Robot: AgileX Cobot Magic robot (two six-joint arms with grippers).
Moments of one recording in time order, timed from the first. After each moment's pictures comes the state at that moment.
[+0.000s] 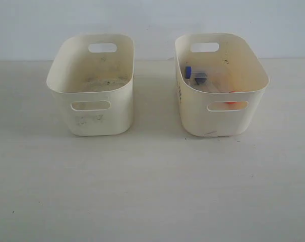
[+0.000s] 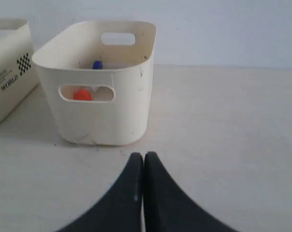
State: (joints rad) left arm 0.00 0.00 0.00 -0.05 0.30 0.02; right arm 0.21 0.01 0.00 -0.05 0.29 0.09
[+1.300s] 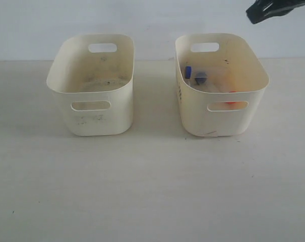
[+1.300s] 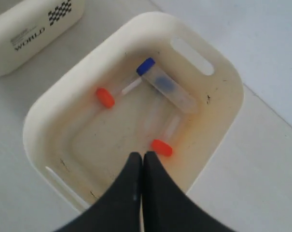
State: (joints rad) left arm 0.00 0.00 0.00 -0.05 0.30 0.02; right arm 0.21 1.61 -1.52 0.26 0.92 -0.73
